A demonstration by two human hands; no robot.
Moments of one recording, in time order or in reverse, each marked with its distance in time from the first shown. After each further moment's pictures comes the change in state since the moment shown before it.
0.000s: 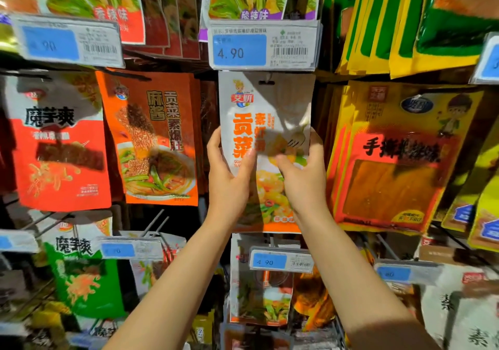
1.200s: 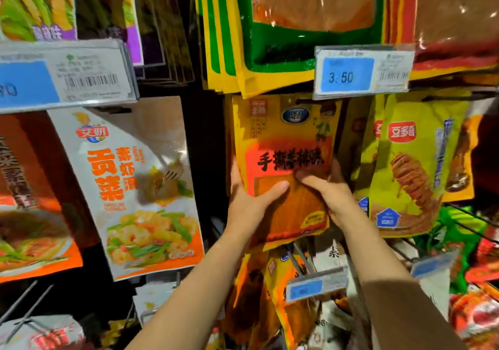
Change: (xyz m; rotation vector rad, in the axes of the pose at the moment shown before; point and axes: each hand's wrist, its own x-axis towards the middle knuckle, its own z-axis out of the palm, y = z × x) left_hand -0.027 -0.026 0.182 -0.139 -0.391 -0.388; right_hand 0.081 0.049 -0.206 0.008 0.110 0.253
